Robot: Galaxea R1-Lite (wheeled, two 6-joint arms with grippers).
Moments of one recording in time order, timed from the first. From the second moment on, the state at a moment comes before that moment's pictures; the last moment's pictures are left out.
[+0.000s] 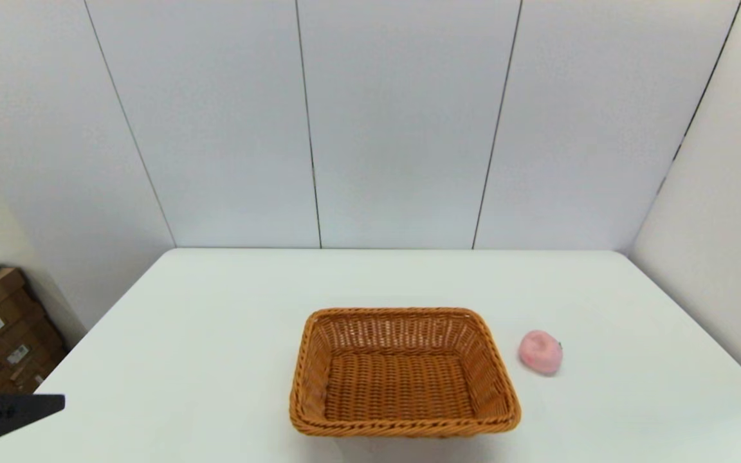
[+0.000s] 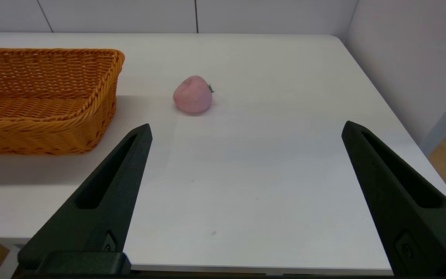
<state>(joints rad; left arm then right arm) -0.05 0.94 -0.81 0.72 0.02 -0.31 0.00 0.00 -0.05 0.13 -0.02 0.00</state>
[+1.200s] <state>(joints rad) -0.03 0.19 -0.13 0.24 0.09 -0.03 0.00 0.00 -0.05 0.12 -0.02 0.00</state>
